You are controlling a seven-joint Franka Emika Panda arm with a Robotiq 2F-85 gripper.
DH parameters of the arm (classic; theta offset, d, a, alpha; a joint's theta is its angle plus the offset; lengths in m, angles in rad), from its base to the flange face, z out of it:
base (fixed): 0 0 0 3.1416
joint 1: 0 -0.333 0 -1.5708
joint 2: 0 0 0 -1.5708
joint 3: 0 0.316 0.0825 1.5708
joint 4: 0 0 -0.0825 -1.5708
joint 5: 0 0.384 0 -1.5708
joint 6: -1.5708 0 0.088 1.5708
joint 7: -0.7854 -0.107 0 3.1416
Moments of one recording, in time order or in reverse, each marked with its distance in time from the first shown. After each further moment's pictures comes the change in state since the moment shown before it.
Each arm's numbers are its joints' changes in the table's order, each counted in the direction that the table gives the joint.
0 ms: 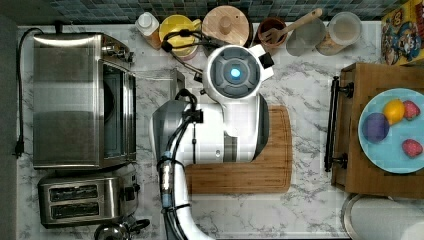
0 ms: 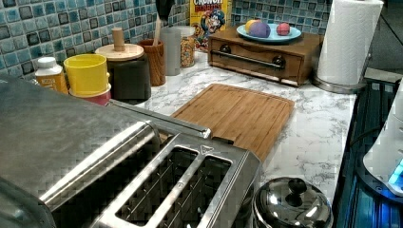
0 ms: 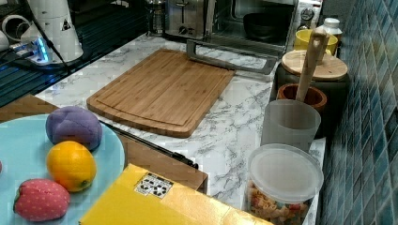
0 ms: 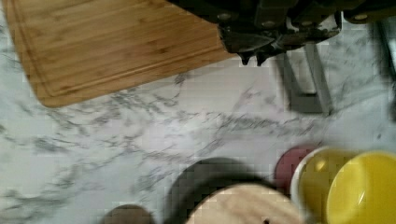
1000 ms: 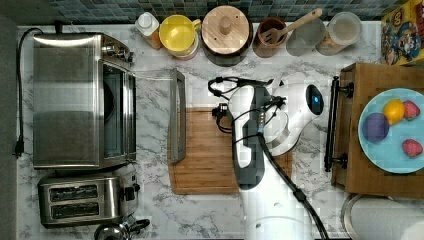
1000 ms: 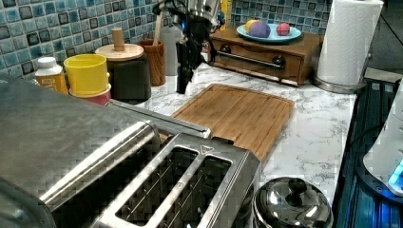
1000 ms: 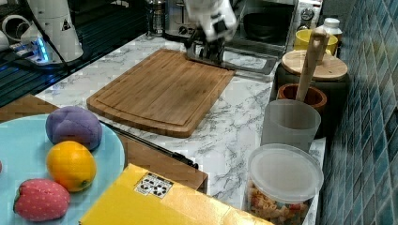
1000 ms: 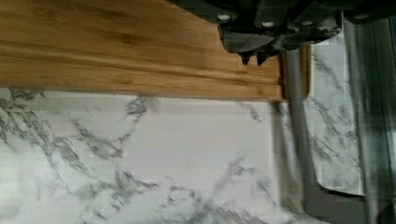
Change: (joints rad) arm 0.181 -0.285 -0.030 -0.174 0.620 -0.066 0.901
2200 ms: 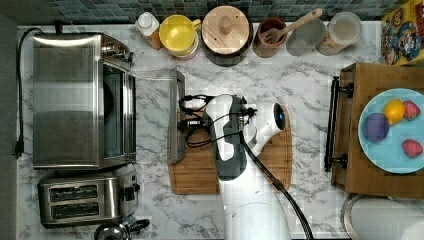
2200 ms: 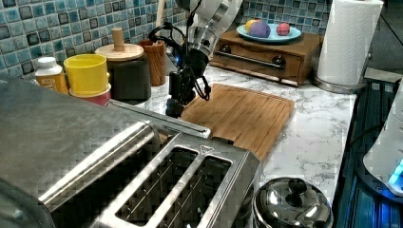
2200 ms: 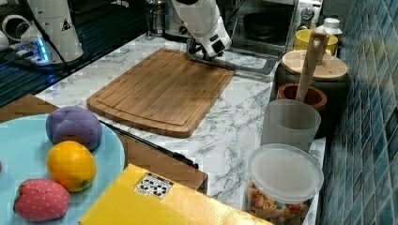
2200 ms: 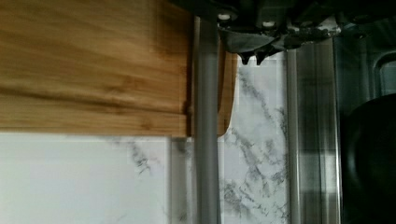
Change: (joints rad) arm 0.001 -0.037 0.156 -0.121 0.288 -0.042 0.212
